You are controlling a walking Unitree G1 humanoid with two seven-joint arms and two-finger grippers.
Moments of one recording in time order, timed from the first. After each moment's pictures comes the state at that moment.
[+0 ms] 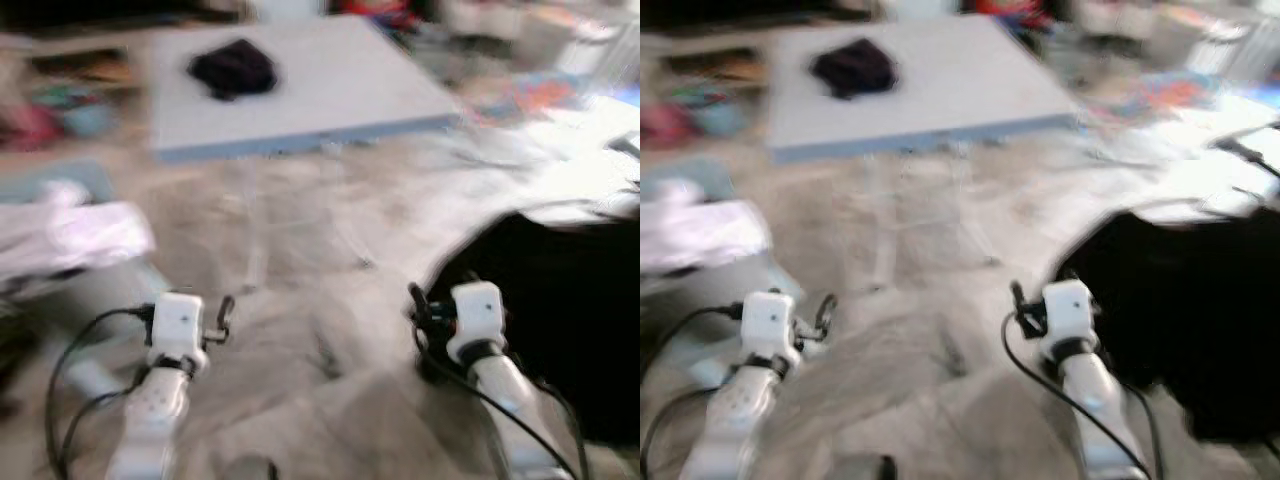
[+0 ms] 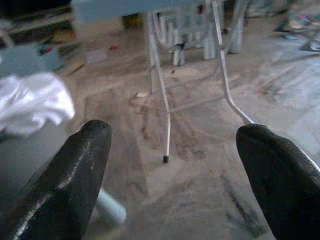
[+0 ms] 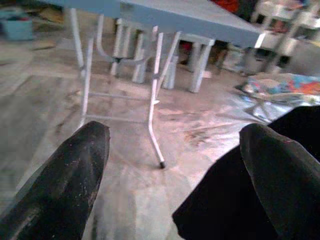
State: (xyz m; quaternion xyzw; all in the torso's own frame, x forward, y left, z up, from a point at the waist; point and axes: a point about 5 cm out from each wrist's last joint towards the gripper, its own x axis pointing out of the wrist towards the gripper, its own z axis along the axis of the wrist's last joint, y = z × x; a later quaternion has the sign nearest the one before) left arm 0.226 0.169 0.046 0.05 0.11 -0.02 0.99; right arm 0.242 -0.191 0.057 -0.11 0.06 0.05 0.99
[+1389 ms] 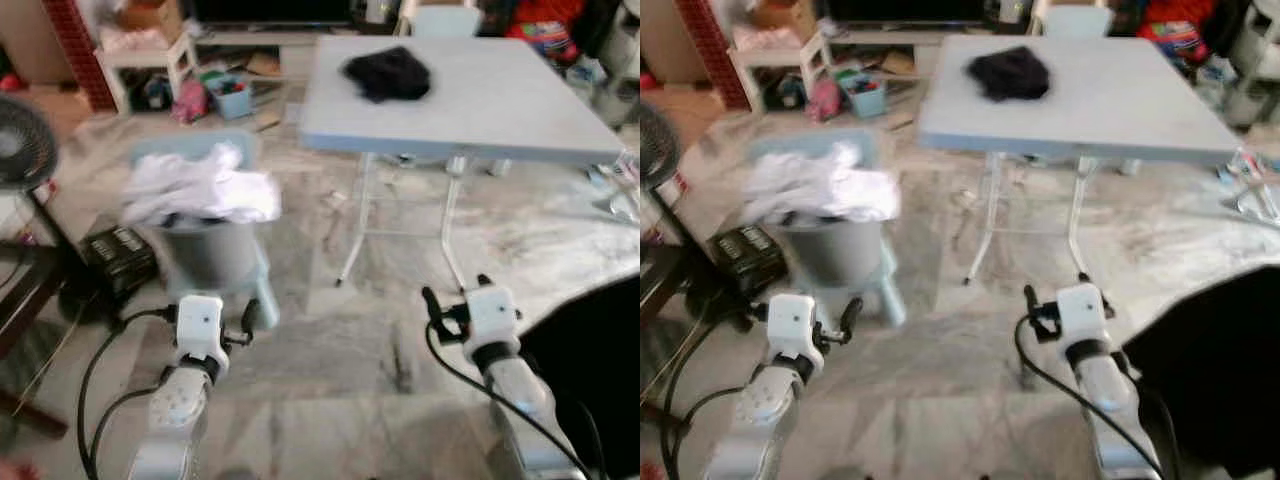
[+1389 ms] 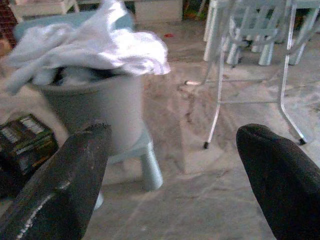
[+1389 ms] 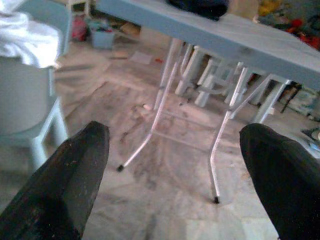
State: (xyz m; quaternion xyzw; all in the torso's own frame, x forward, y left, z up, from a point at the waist) left arm 0.229 0.162 0.042 0.03 0.12 -0.04 0.99; right arm 0.245 -0.192 0.055 -0.12 0.06 0.06 0.99
